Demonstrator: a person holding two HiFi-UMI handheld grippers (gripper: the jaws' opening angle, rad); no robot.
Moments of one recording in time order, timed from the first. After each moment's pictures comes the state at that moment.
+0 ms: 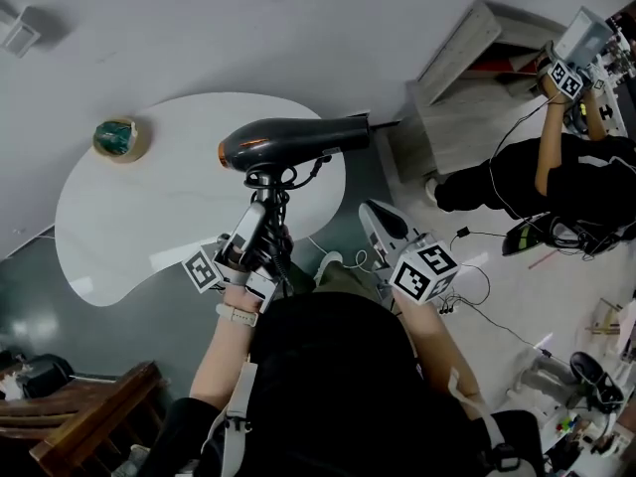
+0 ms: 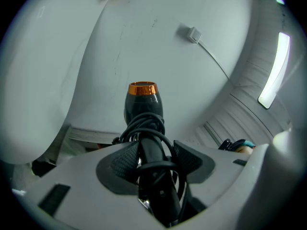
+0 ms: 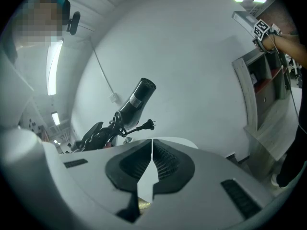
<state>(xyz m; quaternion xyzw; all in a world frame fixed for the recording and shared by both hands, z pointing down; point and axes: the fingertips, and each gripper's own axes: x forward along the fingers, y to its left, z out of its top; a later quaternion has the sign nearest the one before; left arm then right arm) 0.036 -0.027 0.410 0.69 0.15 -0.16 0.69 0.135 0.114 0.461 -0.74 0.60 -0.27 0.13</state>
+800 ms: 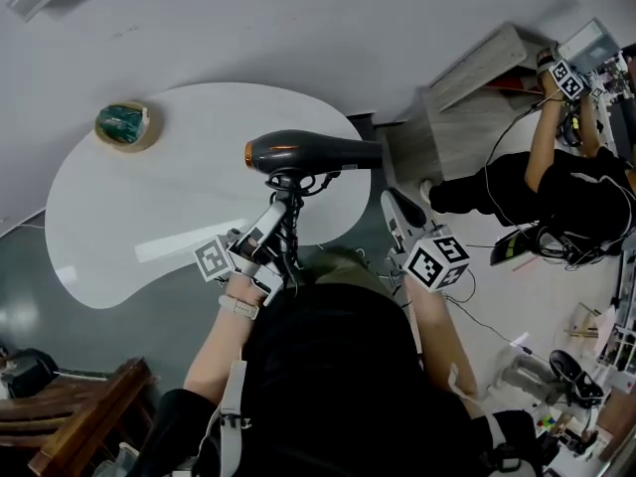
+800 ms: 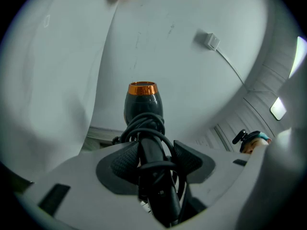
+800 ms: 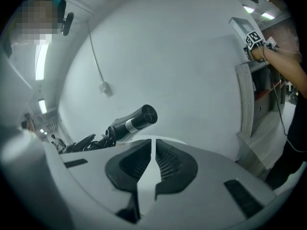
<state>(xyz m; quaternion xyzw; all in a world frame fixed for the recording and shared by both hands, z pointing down) 0.010 -0.097 0.477 0.68 0.12 -0.09 0.72 0.146 0.043 0.478 -0.78 0.56 -0.28 0.07</state>
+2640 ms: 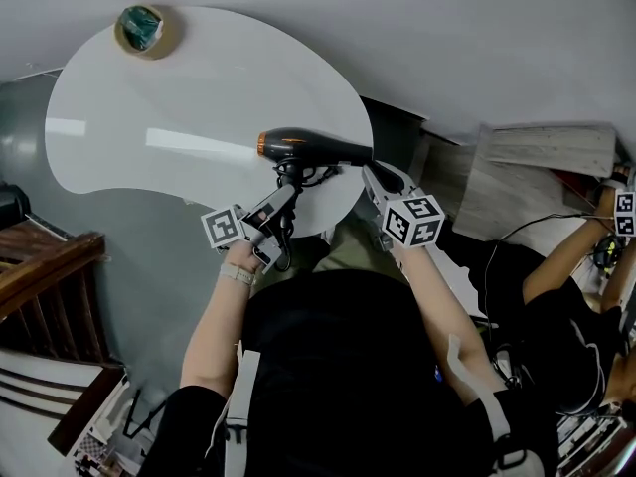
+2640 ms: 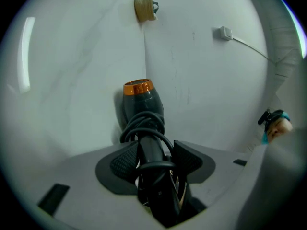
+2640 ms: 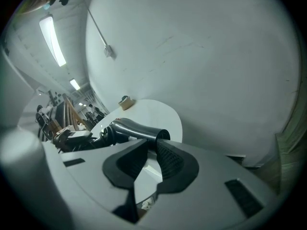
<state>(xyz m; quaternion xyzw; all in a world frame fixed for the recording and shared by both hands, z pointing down) 0.090 -0.060 0.663 0.70 -0.15 -0.04 0.69 0.259 -0.033 0.677 -0.57 0.72 -0.38 -0.07</state>
